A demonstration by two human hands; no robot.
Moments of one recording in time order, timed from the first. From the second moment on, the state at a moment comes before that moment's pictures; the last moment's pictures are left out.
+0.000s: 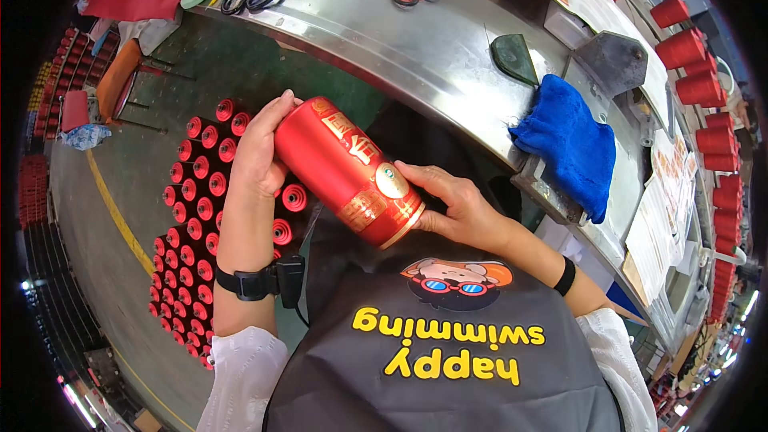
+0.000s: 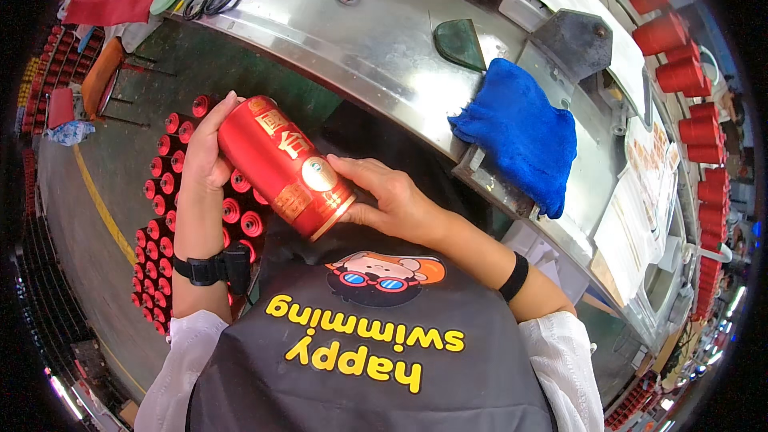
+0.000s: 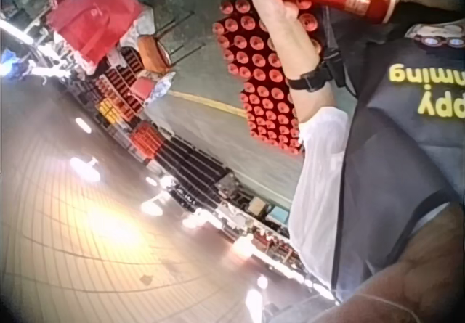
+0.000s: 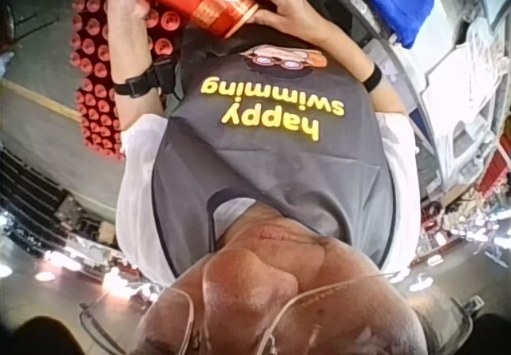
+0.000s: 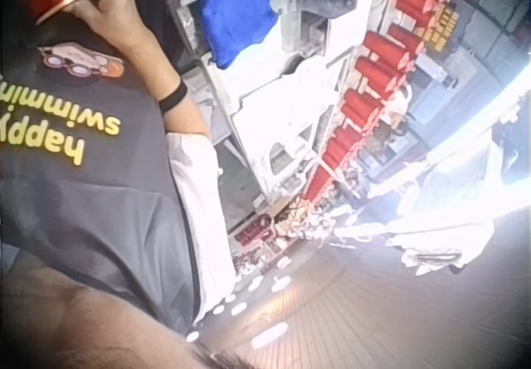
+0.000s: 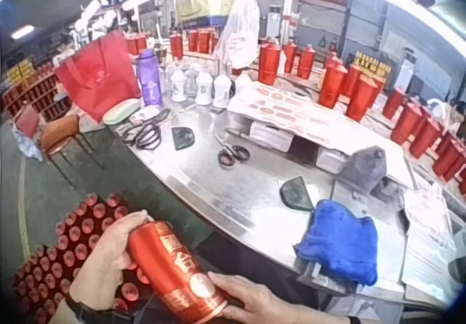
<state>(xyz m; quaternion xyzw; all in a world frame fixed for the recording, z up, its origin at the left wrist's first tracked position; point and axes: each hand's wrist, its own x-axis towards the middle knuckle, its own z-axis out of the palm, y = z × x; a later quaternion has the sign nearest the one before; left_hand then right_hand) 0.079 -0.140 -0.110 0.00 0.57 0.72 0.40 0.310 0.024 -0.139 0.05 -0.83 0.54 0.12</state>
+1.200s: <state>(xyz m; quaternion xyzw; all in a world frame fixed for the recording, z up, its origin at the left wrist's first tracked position) 0.087 -0.141 -0.115 0.04 0.51 0.76 0.40 0.317 0.030 -0.160 -0.03 -0.65 0.76 -0.02</state>
